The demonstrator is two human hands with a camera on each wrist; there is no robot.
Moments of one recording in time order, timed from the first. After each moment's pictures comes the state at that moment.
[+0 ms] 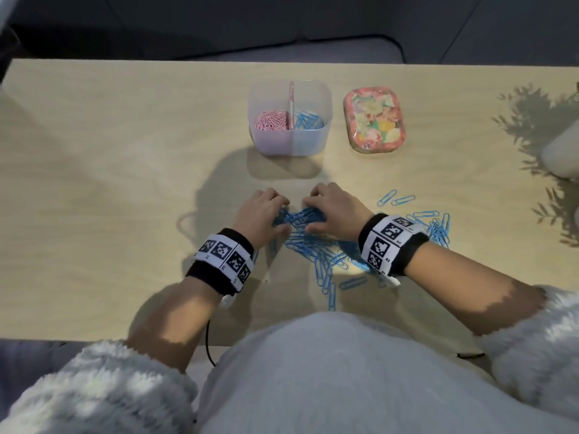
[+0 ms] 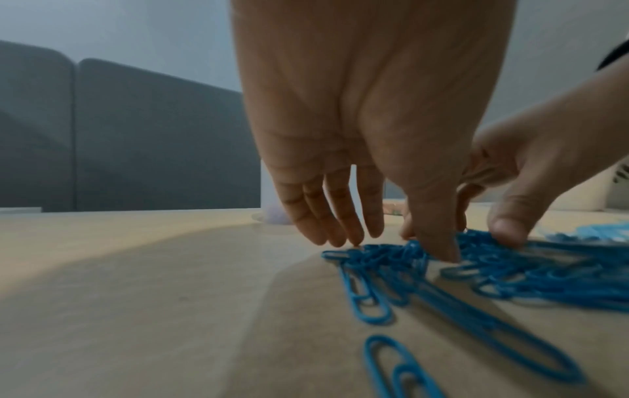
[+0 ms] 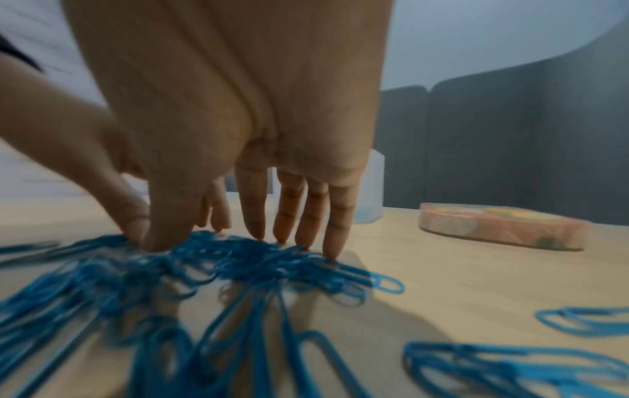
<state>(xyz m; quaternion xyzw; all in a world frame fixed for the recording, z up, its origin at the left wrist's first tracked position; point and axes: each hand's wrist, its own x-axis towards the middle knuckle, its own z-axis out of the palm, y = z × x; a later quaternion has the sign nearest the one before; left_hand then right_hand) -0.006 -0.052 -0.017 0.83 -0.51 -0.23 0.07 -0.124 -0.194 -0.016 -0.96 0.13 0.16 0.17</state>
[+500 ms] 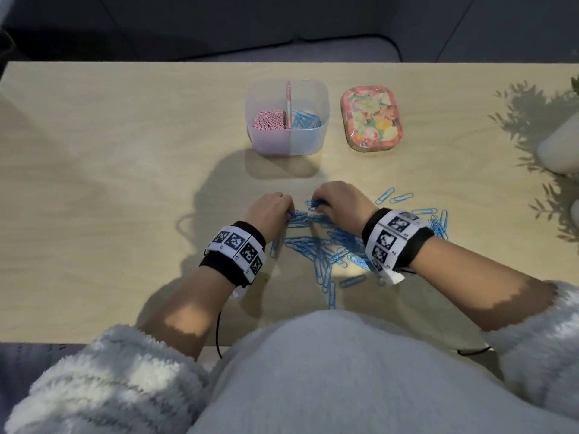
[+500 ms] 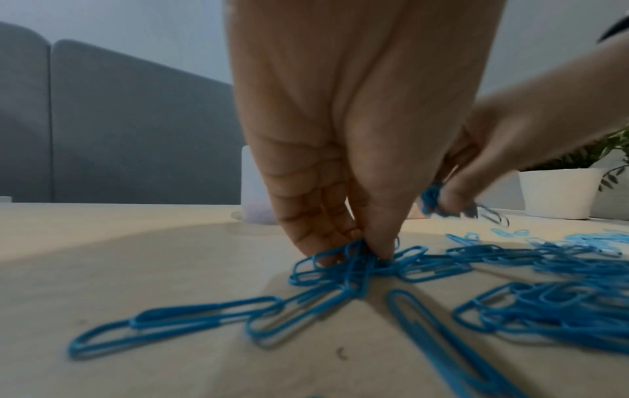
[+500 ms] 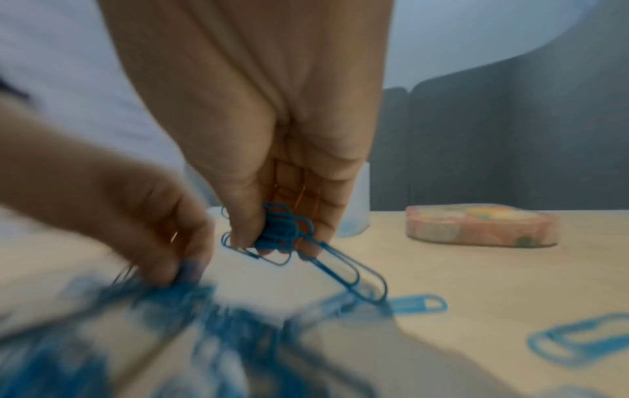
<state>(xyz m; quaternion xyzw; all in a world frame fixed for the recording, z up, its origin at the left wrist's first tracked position) -0.011 -0.072 -0.020 0.82 -0.51 -0.27 0.06 -0.121 -0.202 -0.009 -0.95 0.17 0.12 0.23</state>
